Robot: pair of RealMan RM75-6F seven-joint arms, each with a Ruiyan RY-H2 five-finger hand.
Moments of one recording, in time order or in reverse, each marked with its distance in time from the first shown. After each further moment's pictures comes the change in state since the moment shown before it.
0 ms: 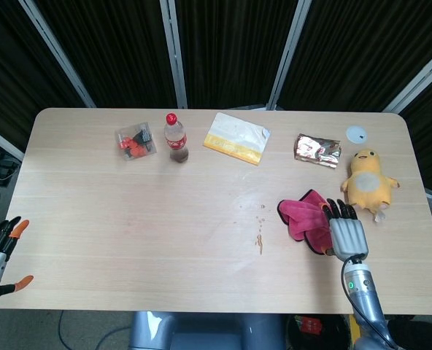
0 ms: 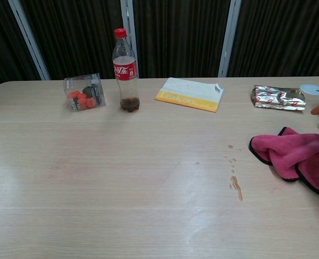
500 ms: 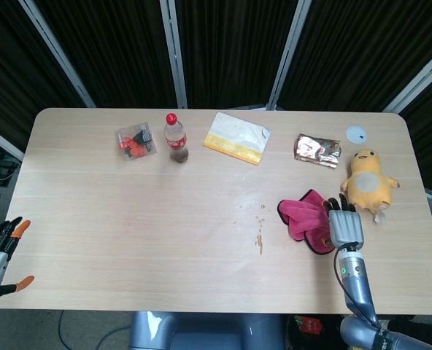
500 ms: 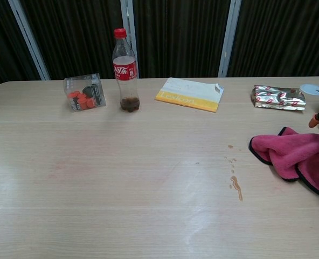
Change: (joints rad) left arm -0.003 0.000 -0.001 -0.011 -0.013 -0.011 0.014; right arm 0.073 -0.124 0.030 0.208 0.116 -0.047 -0.027
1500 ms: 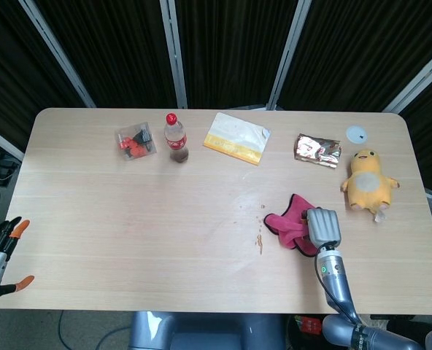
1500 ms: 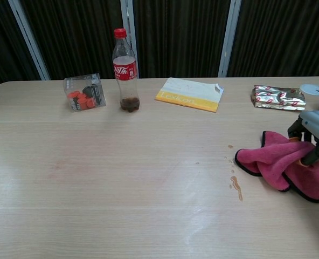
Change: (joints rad) left arm 0.001 -0.003 -0.001 0.003 0.002 0.006 -0.014; right arm 0.046 -0.127 -0.025 0.073 -0.090 0.030 0.108
